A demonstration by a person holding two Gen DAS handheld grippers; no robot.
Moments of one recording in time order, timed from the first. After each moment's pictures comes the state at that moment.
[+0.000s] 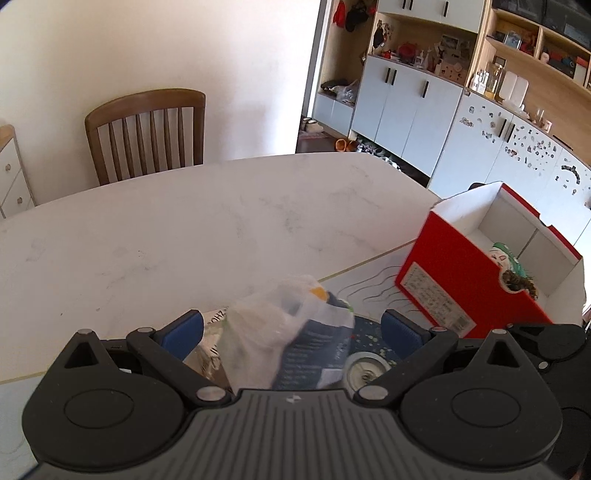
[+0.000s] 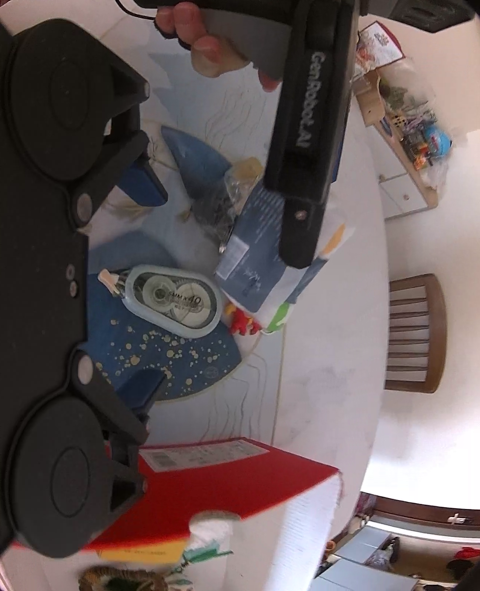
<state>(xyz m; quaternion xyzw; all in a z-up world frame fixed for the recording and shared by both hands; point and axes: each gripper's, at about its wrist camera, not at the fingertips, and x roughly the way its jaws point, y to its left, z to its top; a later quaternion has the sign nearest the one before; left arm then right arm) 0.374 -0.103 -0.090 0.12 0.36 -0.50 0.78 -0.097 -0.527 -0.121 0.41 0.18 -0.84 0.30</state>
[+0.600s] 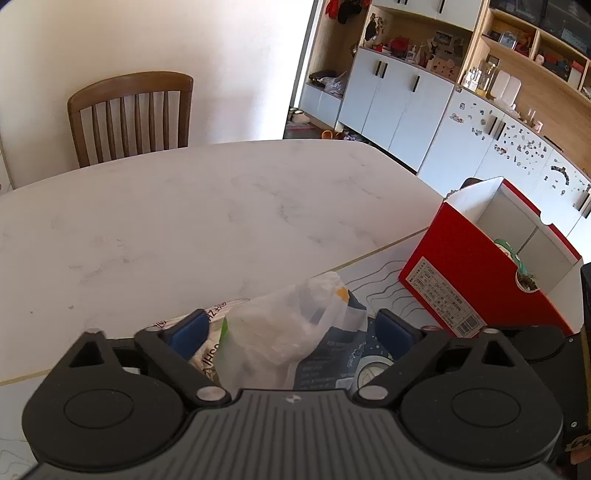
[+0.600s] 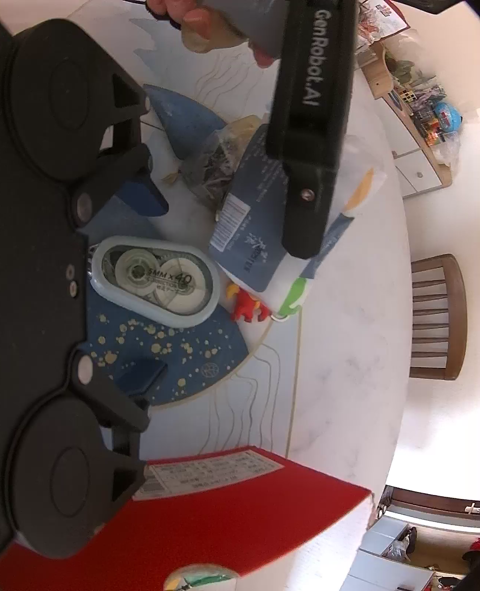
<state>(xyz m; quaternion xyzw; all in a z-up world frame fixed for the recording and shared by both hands) 0.392 -0.114 -0.114 0.11 0.38 -0.52 0.76 -0.121 -0.540 -0.144 0.42 0.18 -0.85 0.26</state>
